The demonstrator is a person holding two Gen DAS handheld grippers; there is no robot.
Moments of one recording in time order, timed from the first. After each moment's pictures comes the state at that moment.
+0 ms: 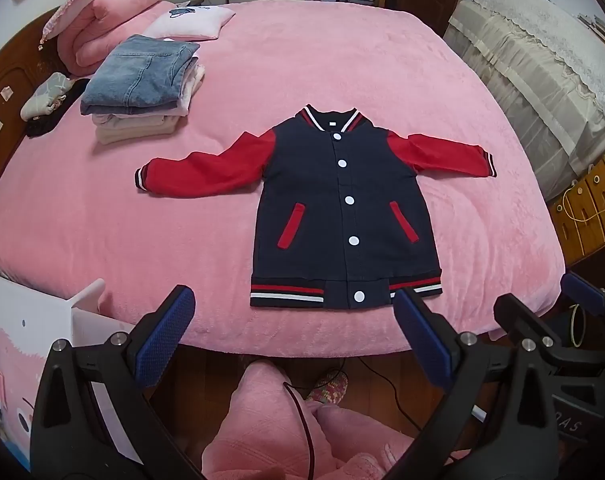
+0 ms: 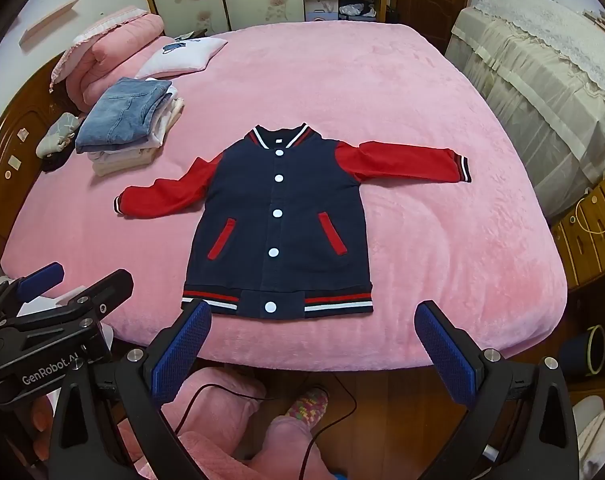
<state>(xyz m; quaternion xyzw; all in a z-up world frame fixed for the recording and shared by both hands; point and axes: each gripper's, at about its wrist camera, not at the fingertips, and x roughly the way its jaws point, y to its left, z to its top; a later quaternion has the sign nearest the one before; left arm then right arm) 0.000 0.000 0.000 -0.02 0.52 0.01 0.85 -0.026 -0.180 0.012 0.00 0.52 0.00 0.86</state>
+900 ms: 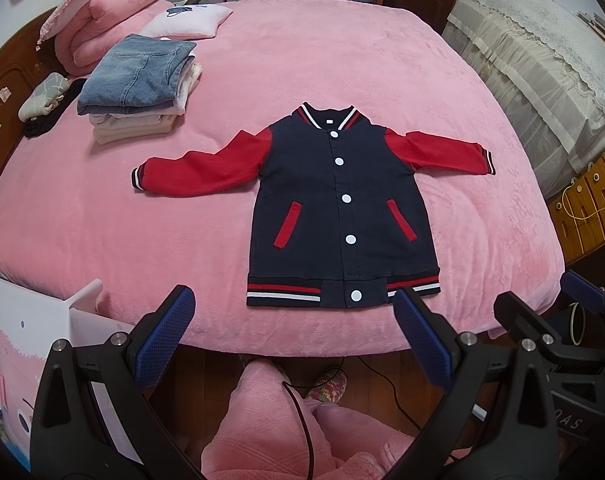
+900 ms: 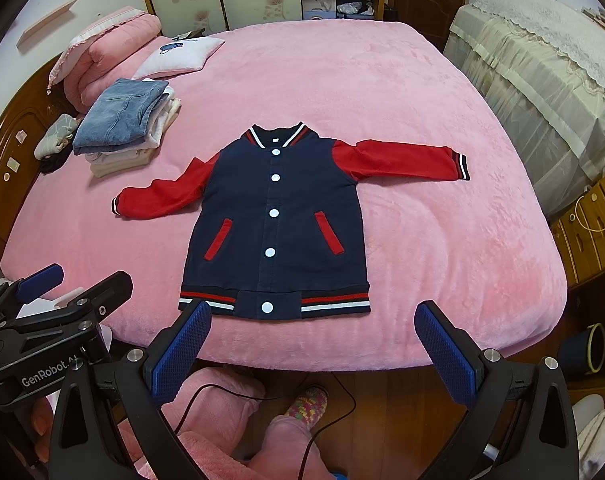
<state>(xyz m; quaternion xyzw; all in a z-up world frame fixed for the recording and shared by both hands) 0.000 0.000 0.000 -0.02 0.52 0.01 0.85 -0.025 -0.181 0.012 0.00 0.52 0.00 0.86</state>
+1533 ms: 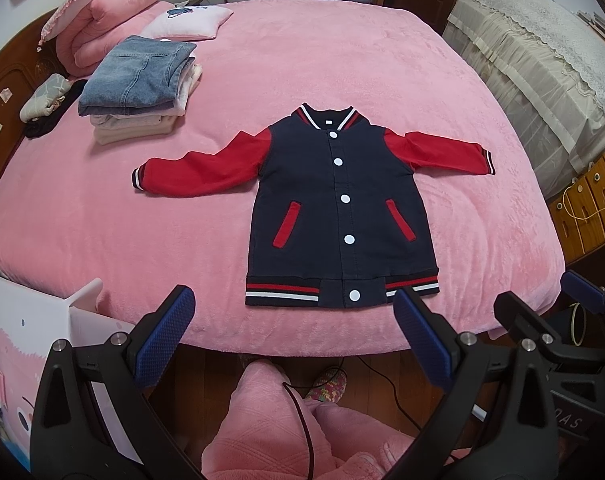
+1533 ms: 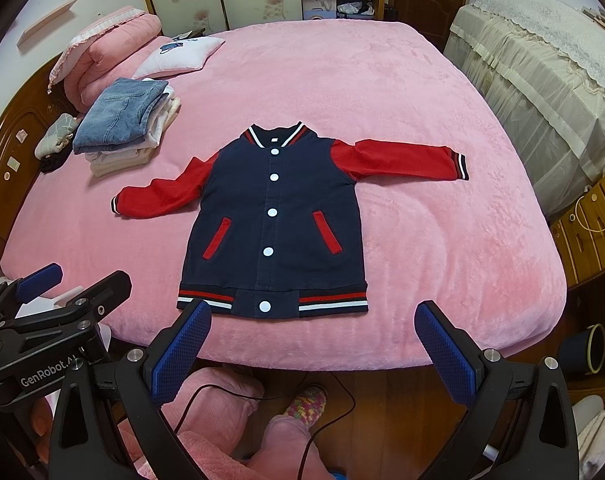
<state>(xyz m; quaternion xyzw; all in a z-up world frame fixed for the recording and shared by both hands) 0.000 0.000 0.000 -0.02 0.52 0.01 0.85 -0.025 -0.185 0.011 0.00 0.52 0.00 0.86</state>
